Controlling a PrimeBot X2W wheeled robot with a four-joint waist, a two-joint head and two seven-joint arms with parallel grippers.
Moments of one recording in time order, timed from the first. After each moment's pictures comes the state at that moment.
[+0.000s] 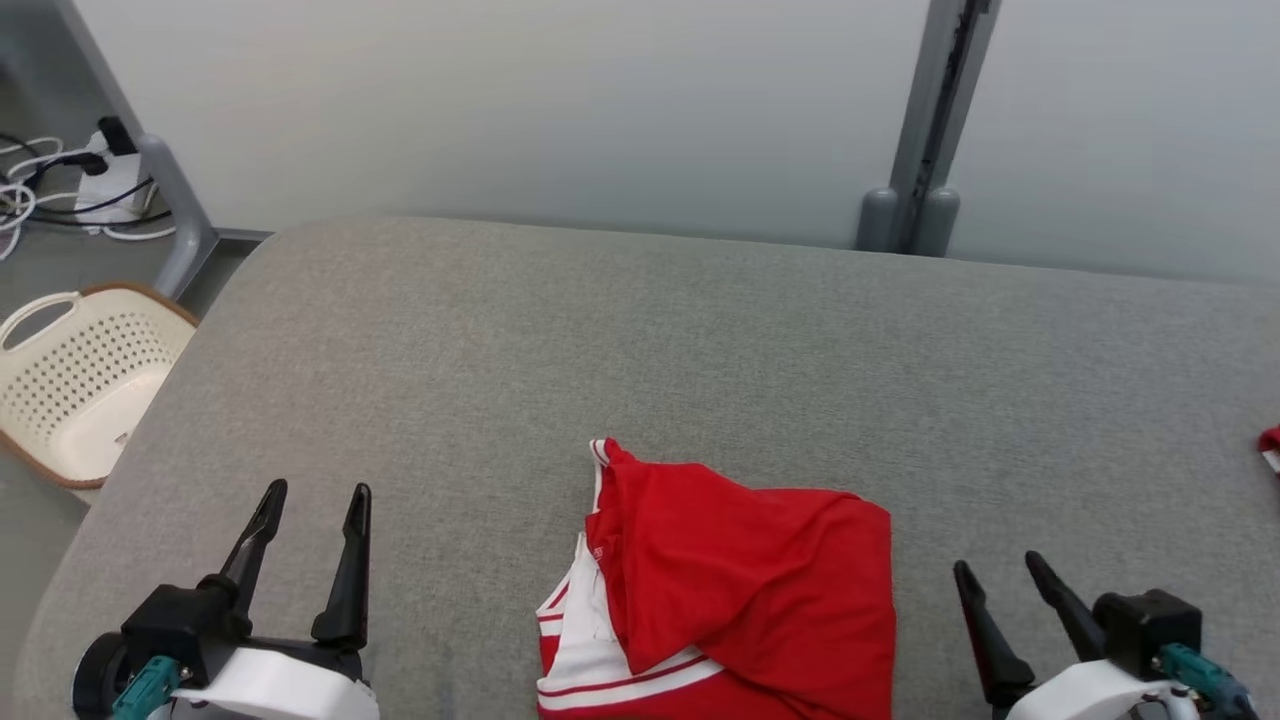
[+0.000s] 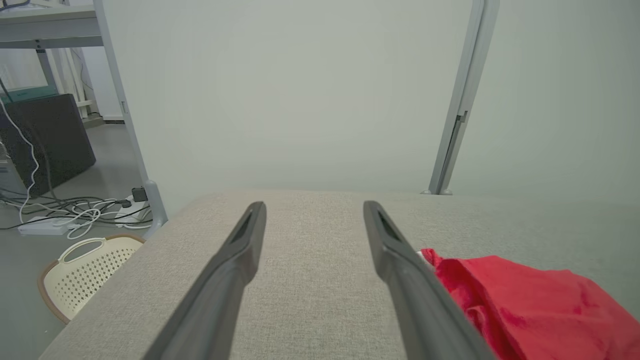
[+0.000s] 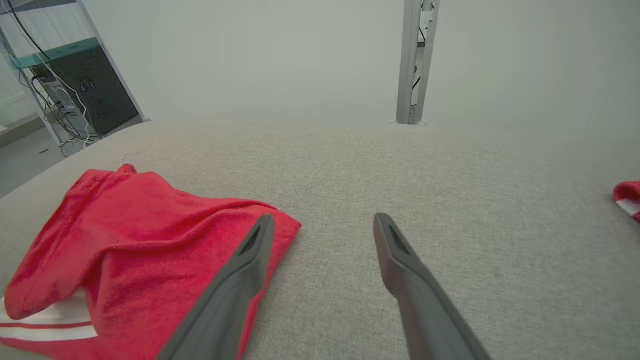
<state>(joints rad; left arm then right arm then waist) 0.03 0.33 -0.26 0.01 -0.45 0.13 -0.19 0.04 -0.10 0.08 0.20 0.24 0.13 -0.05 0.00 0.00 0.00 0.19</state>
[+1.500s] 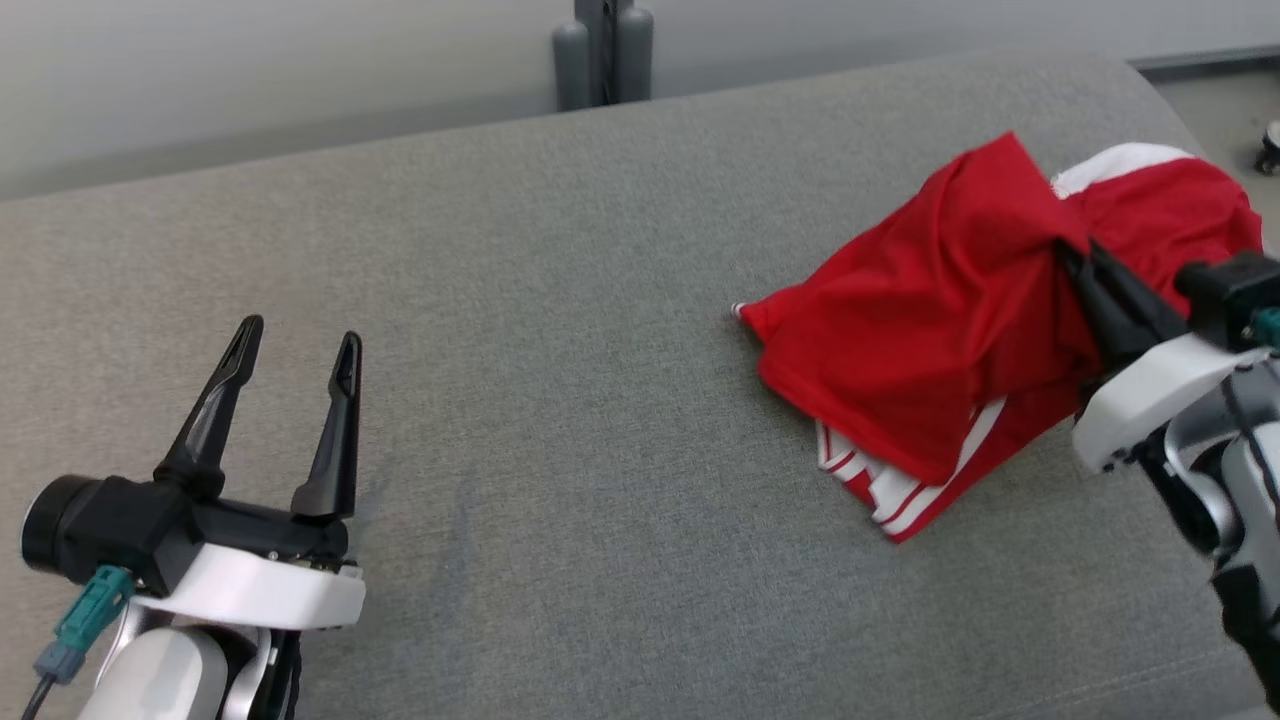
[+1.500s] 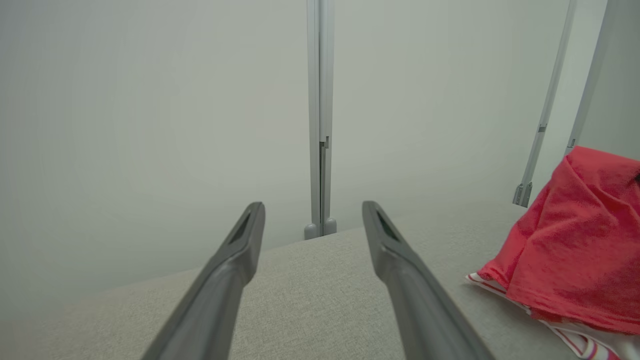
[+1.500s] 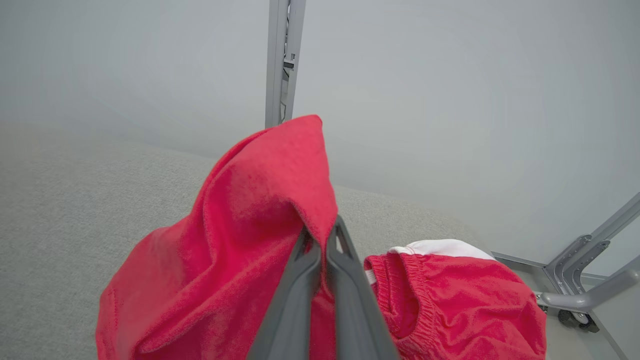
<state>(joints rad) -0.12 0.37 -0.24 -0.08 -0.40 0.11 -0.23 -0.49 -0.38 0.30 0.37 0.31 0.13 -0.04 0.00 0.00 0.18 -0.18</state>
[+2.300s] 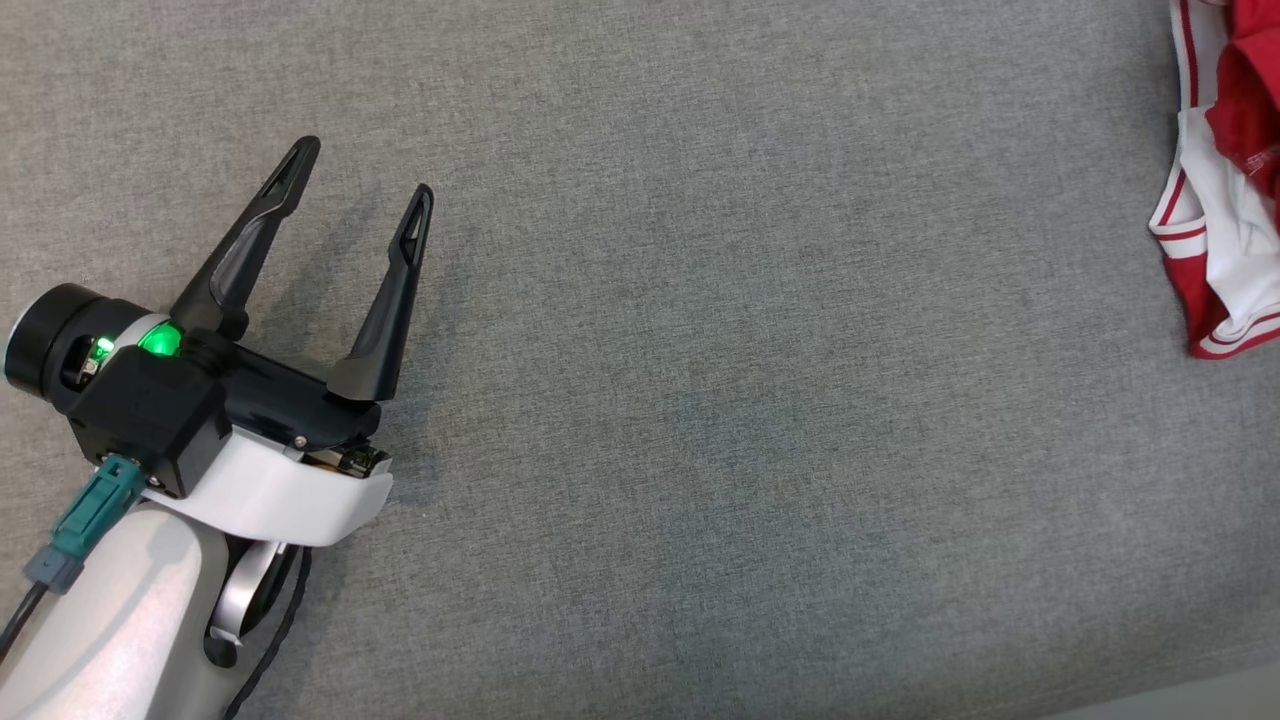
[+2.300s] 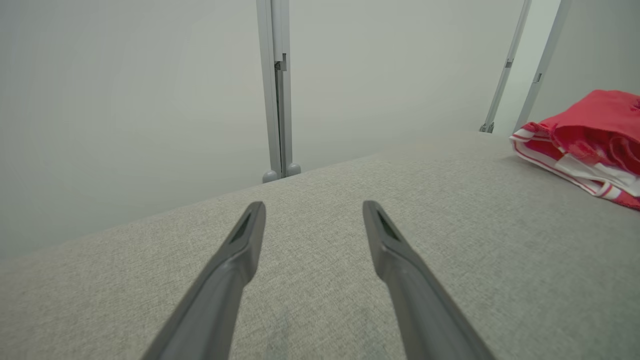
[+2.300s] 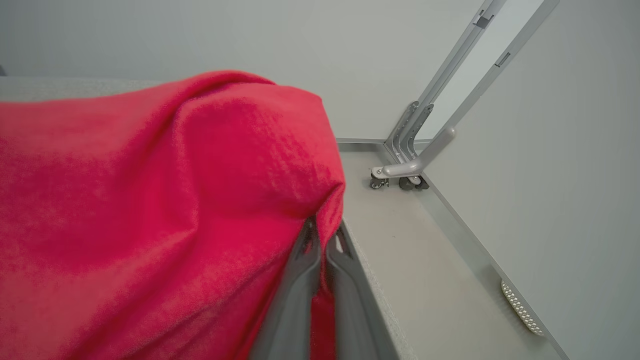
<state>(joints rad) -0.39 0.42 -0.34 -0.18 -0.32 0.03 -0.15 -0.79 -0.60 -0.10 0.84 0.33 0.13 -0.11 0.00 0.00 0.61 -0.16</state>
